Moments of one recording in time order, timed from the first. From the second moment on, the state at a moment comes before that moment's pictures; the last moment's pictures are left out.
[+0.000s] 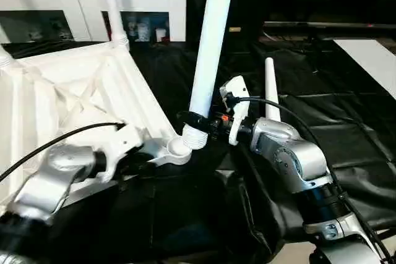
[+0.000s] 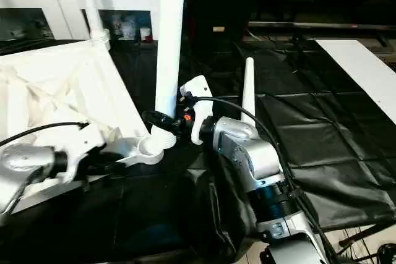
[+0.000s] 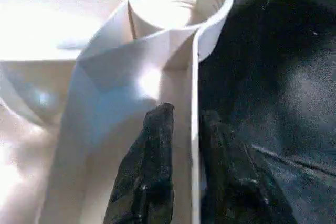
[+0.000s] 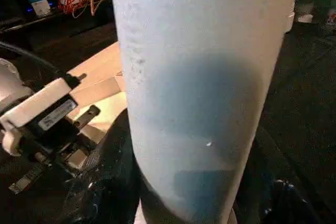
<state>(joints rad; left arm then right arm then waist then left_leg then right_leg) -0.27 0.68 -0.18 0.07 -0.10 0.43 -1.02 -0.55 -0.14 0.17 0.17 0.36 0.51 0.72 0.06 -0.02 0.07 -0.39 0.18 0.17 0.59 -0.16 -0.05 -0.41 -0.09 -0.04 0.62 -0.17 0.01</state>
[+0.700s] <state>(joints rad) -0.28 0.66 -0.19 0.09 -0.08 0.42 -1.00 -0.55 -0.12 0.17 0.18 0.36 0.50 0.72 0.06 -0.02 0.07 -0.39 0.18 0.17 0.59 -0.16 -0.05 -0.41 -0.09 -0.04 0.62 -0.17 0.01</state>
